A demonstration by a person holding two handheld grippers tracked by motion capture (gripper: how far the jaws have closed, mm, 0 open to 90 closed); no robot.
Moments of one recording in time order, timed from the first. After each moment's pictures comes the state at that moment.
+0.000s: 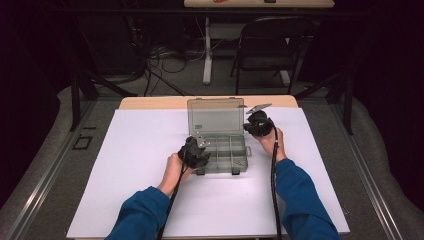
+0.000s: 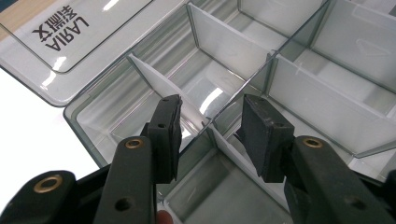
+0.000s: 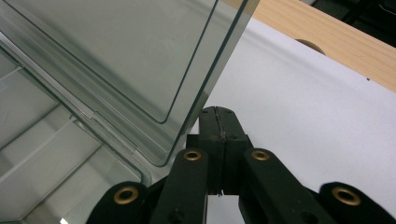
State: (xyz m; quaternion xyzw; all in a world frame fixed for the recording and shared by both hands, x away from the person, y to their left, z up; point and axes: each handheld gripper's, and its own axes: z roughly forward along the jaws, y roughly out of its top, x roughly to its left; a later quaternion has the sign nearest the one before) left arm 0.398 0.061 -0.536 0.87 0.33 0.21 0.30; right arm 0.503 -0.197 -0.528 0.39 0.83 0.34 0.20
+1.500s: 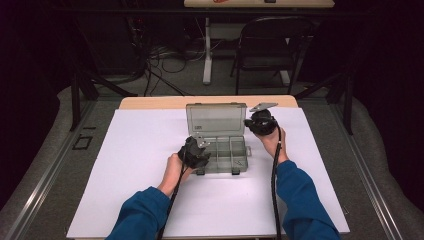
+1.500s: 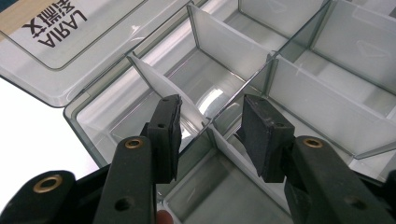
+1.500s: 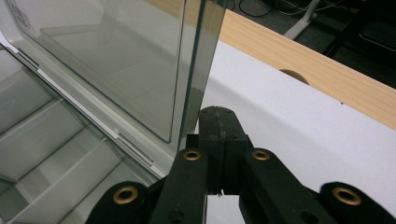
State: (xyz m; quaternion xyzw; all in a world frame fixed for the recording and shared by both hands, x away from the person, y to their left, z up) left arm 0.398 0.061 -0.537 0.87 0.33 0.21 0.30; right arm 0.489 -0.201 -0.509 0.39 0.81 0.38 0.22
